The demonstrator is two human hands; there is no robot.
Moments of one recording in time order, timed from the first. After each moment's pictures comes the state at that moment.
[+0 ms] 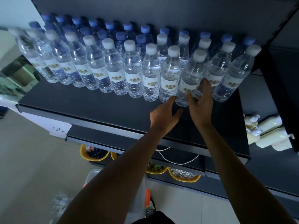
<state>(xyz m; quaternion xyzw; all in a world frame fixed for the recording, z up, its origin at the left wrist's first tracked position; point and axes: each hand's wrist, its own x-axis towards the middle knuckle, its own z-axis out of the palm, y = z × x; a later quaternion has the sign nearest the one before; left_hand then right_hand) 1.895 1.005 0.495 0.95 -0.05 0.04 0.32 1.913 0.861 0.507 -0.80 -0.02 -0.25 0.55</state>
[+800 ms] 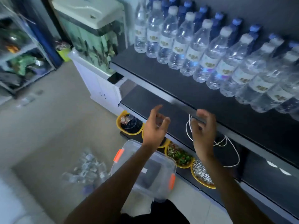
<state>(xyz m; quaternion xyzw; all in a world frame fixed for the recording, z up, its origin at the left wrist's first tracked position) 1.704 1.262 0.452 0.73 0.16 0.15 0.64 1.753 1.100 0.464 -0.79 -0.08 -0.12 0.60</state>
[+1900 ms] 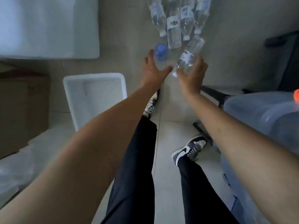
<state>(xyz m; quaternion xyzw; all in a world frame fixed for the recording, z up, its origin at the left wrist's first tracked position) 1.341 1.495 -0.203 0.49 0.72 0.06 0.48 1.469 1.454 -0.200 -0.84 -0.34 0.35 0.22</state>
